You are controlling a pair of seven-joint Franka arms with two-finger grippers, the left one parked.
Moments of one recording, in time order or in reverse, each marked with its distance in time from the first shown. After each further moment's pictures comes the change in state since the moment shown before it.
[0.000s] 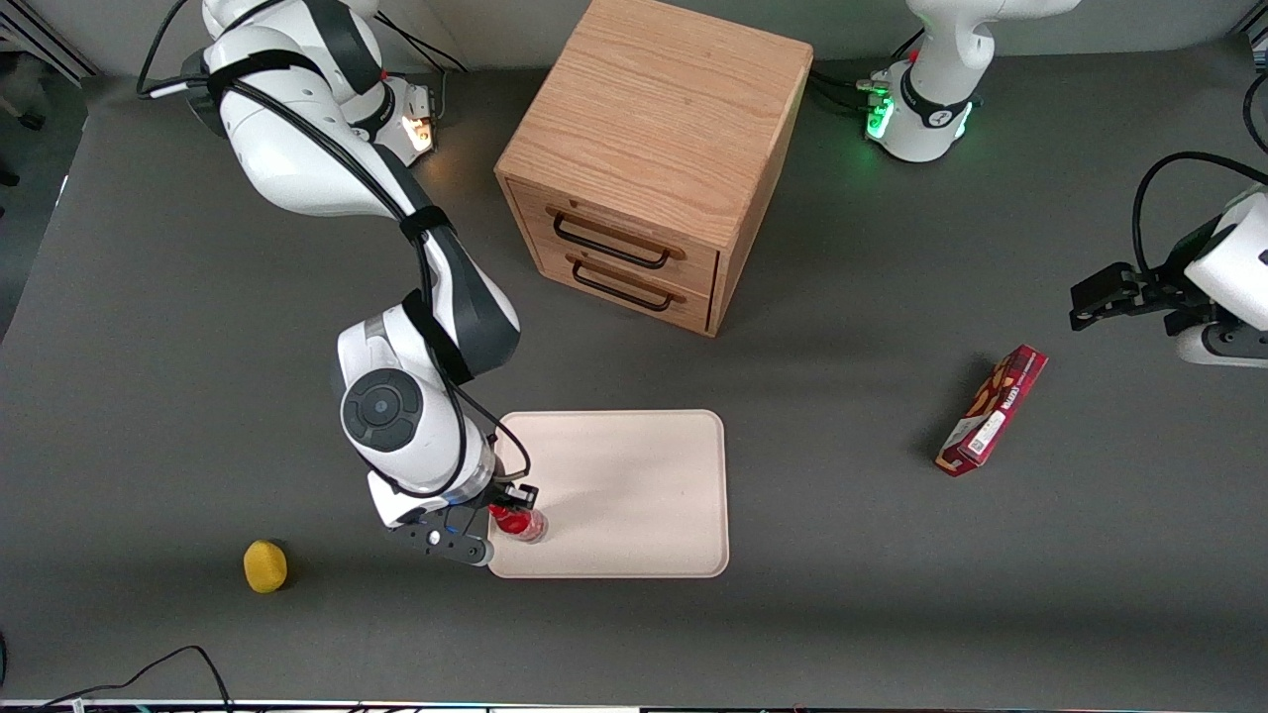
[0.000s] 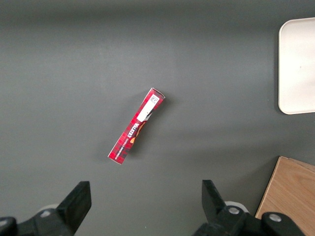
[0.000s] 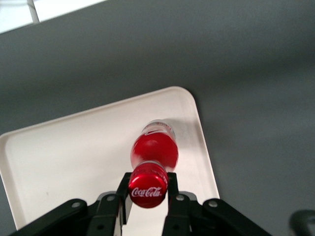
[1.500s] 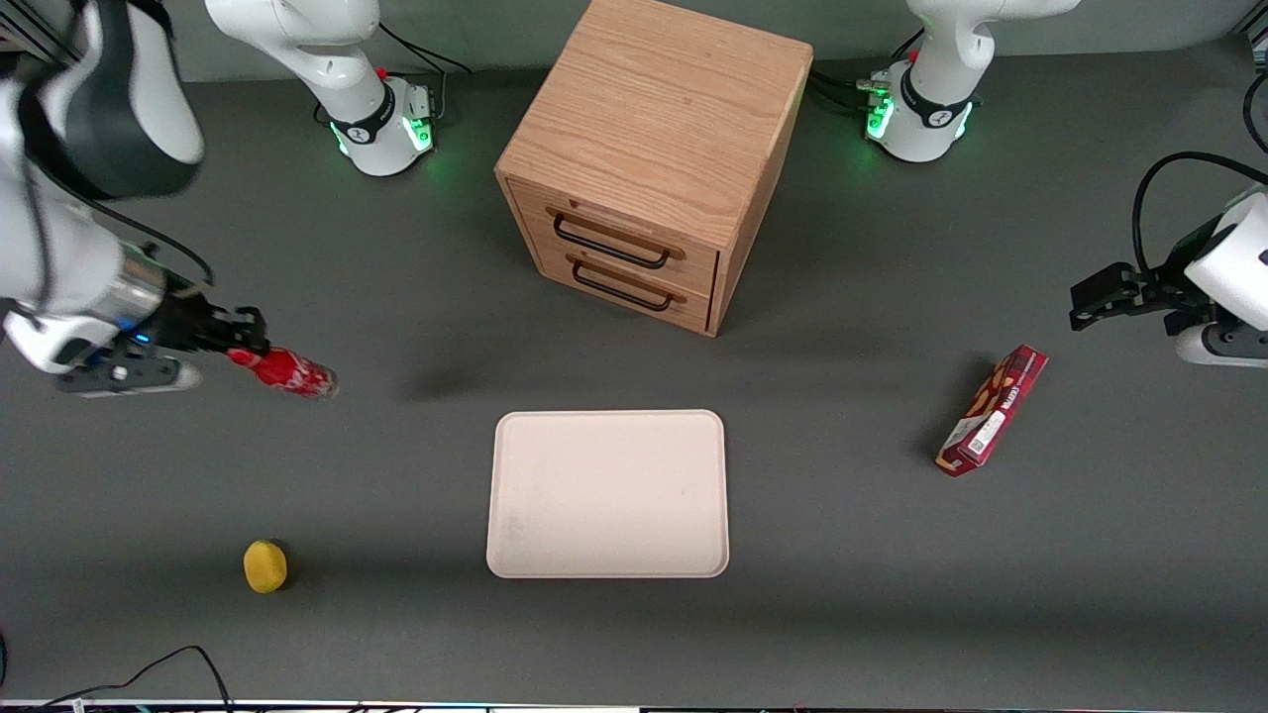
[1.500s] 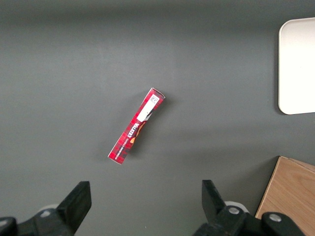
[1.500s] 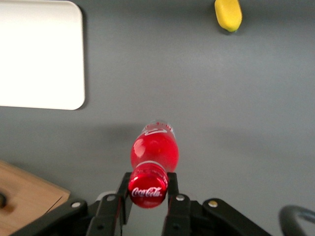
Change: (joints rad) arm -0.470 -0.800 0.117 -0.653 0.066 -0.343 -0.669
